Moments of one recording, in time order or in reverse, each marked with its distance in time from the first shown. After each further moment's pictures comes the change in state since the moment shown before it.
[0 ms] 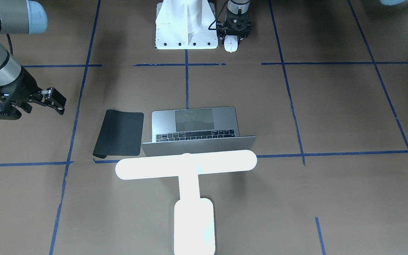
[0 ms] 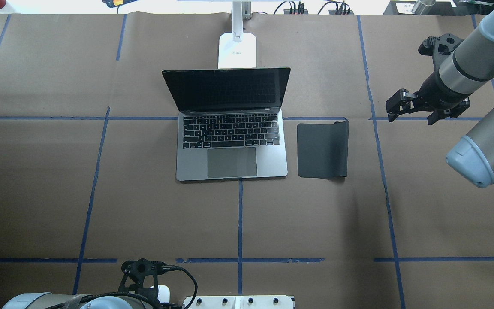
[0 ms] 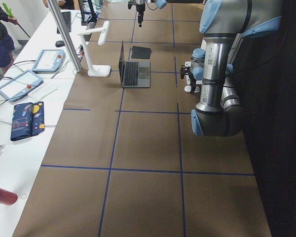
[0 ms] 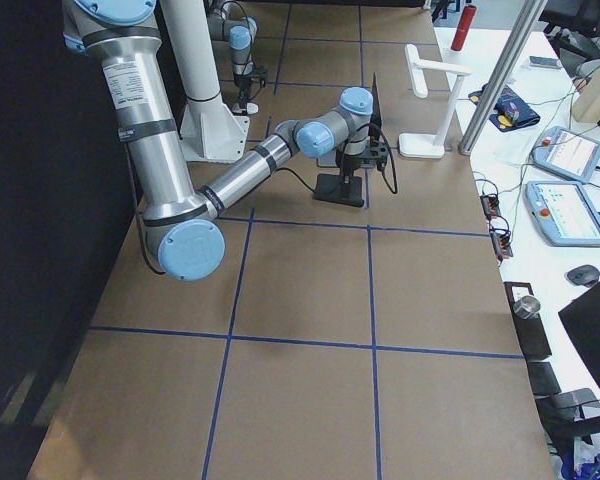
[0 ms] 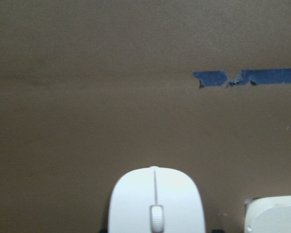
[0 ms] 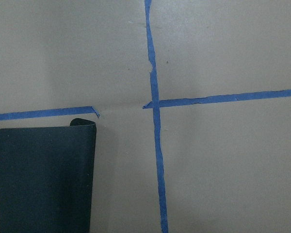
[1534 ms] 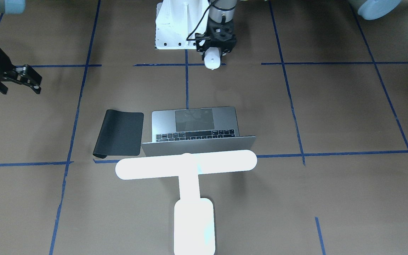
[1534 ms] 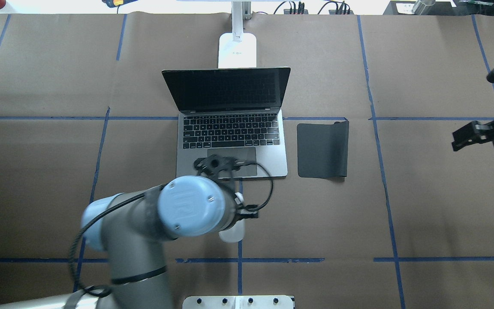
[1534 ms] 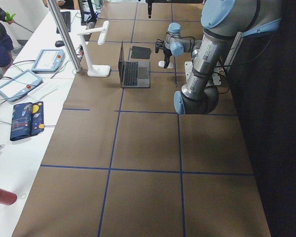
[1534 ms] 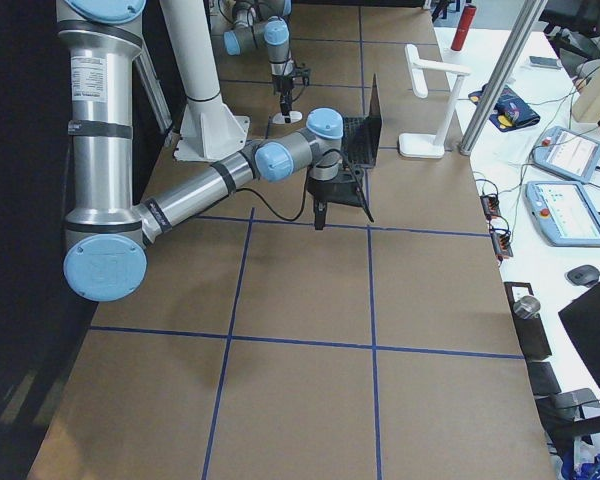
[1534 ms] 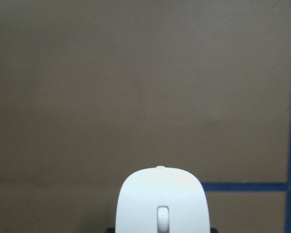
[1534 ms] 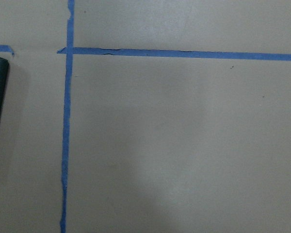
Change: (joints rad) left arm -0.320 -0.523 0.283 0.088 -0.085 0.177; right arm 0.116 -0.351 0.180 0.062 0.034 -0.261
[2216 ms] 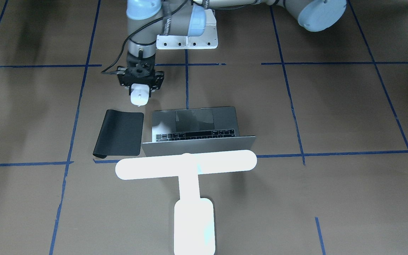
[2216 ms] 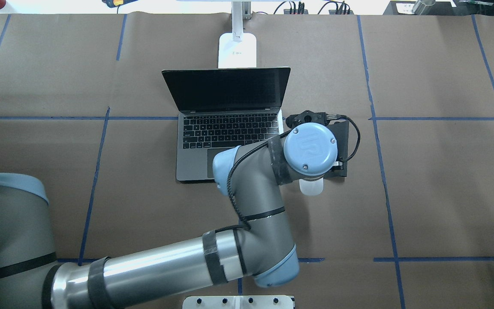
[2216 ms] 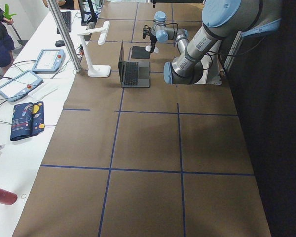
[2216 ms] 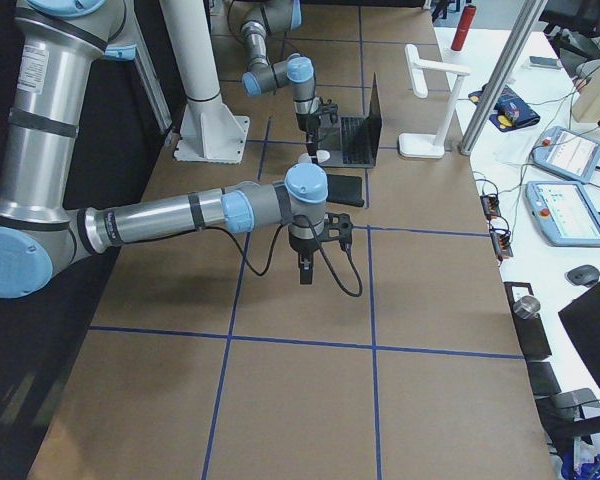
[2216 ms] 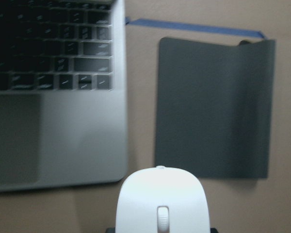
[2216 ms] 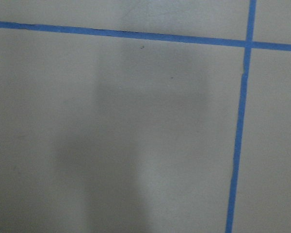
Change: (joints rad) left arm -0.064 -0.407 0.610 -0.279 0.000 0.011; right arm 0.282 -0.173 -0.115 0.078 0.122 -0.408
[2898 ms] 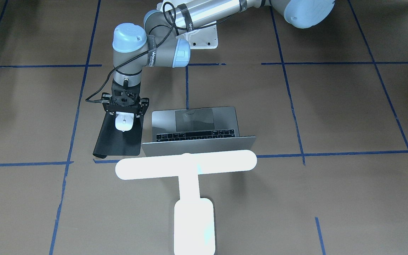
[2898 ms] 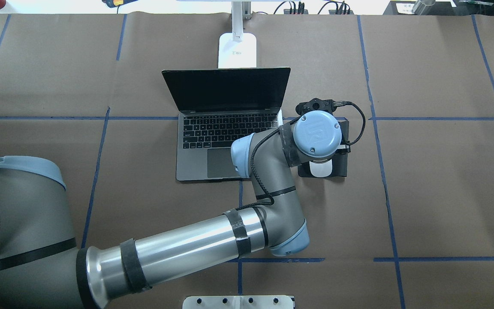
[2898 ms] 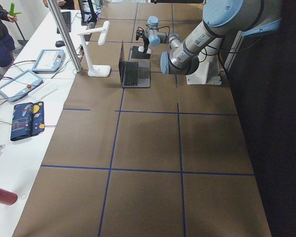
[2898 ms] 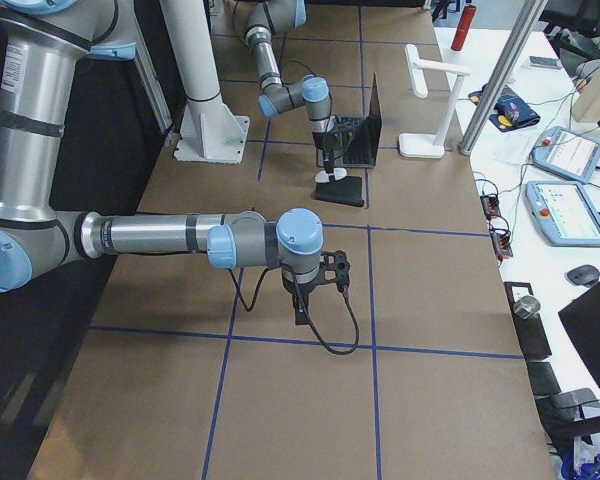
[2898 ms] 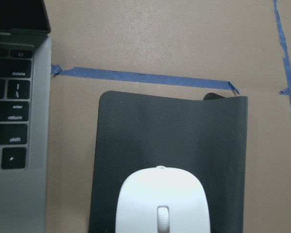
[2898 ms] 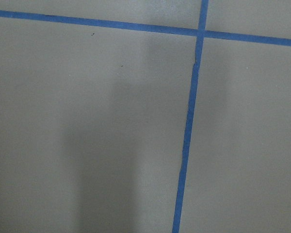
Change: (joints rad) left arm -0.033 -0.124 0.325 -0.247 0.009 0.008; right arm 0.125 -0.007 -0.109 0.001 0.045 -0.192
